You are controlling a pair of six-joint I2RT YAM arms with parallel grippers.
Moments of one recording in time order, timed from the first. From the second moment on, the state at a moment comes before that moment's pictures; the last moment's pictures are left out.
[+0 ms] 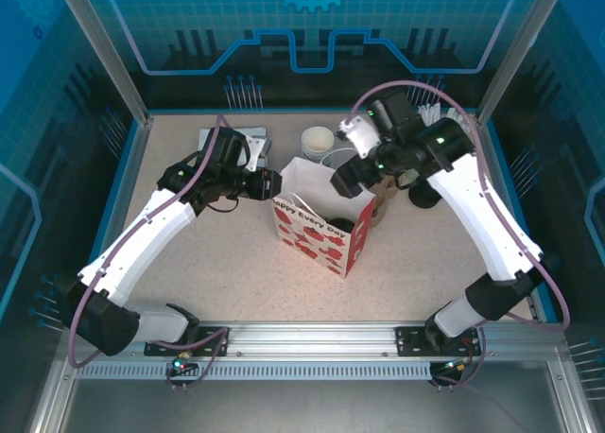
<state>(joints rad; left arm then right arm) -0.44 1.32 1.32 -0.79 0.25 -0.32 0.56 1.52 1.93 -1.35 -0.13 -0.11</state>
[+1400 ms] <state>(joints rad) -0.41 0.99 1.15 -0.76 0.15 -0.35 -0.08 1.62 1.53 -0.88 0.13 0.25</state>
